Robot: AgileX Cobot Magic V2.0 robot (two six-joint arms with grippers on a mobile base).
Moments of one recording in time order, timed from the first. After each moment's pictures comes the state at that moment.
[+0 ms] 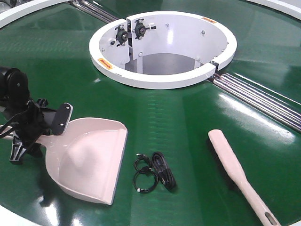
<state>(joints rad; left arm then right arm) -0.13 1.84 -1.27 0.07 0.96 1.50 0.00 -0.01 0.03 -0.08 0.24 0.06</state>
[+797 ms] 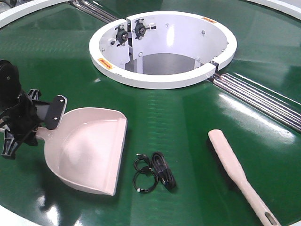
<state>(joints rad) -0.14 1.76 -1.27 0.10 0.97 1.47 0.00 -0.01 0.03 -0.08 0.24 0.06</state>
